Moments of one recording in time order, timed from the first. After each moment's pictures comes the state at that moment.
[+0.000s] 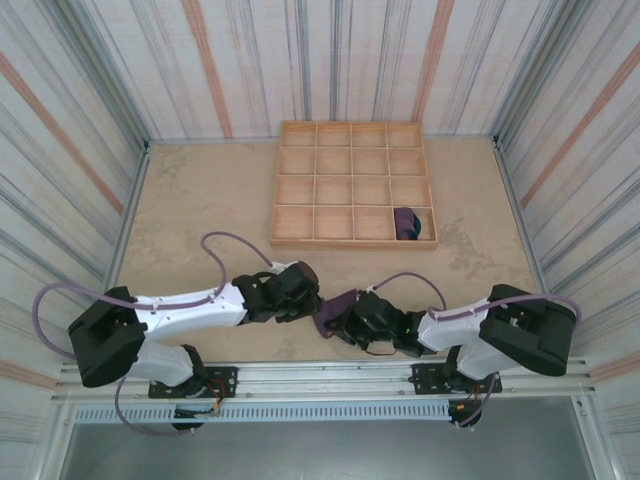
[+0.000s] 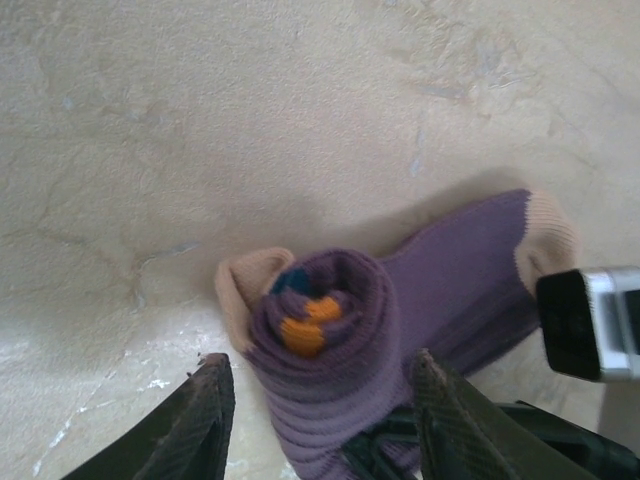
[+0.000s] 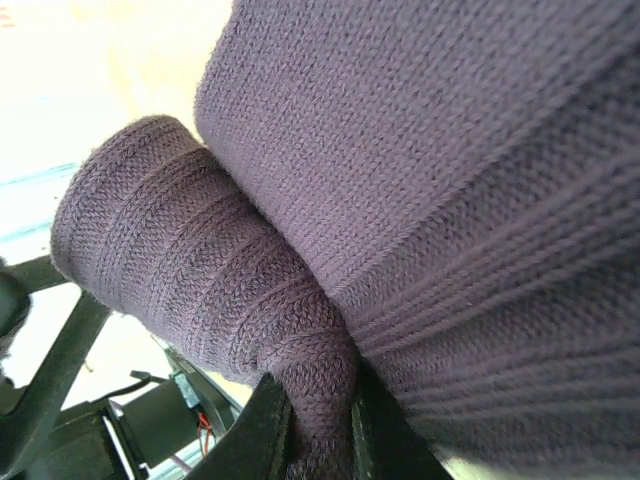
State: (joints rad) left arm -1.06 1.36 0.72 -0.38 -0.08 -1.20; right arm 1.12 1.38 0.23 0.46 -0.08 1.63
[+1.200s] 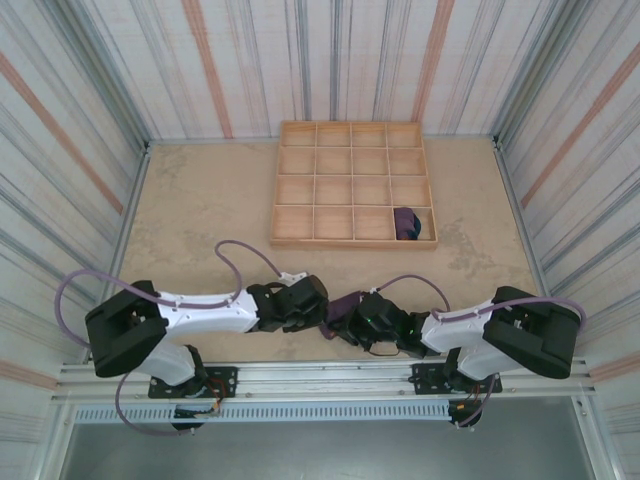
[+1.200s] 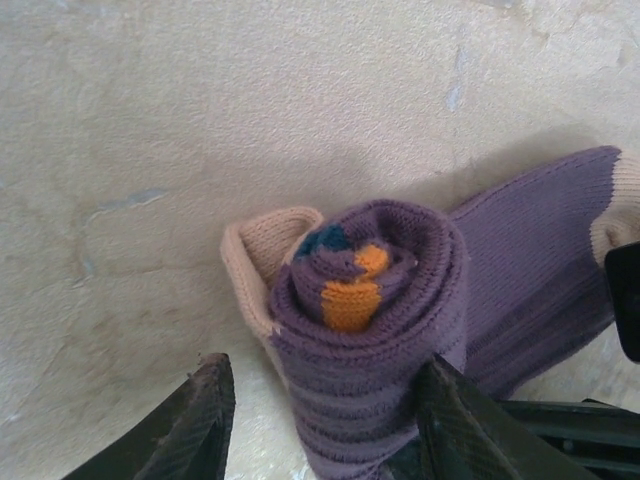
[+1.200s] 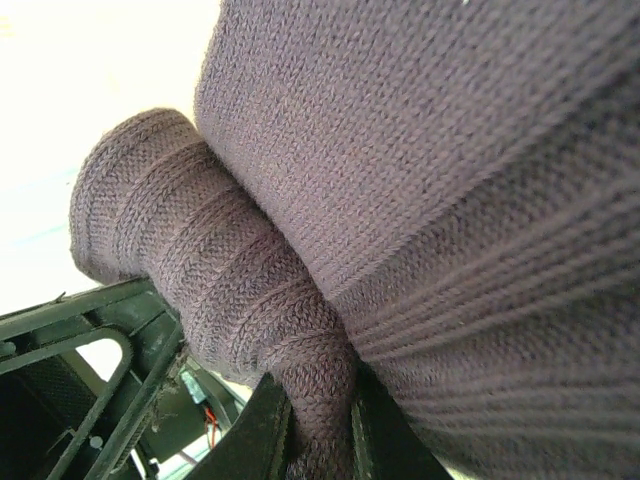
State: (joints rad) left arm -1.13 1.45 0.69 -0.29 -0.10 -1.25; right arm 1.10 1.37 0.21 0.48 -0.10 1.65
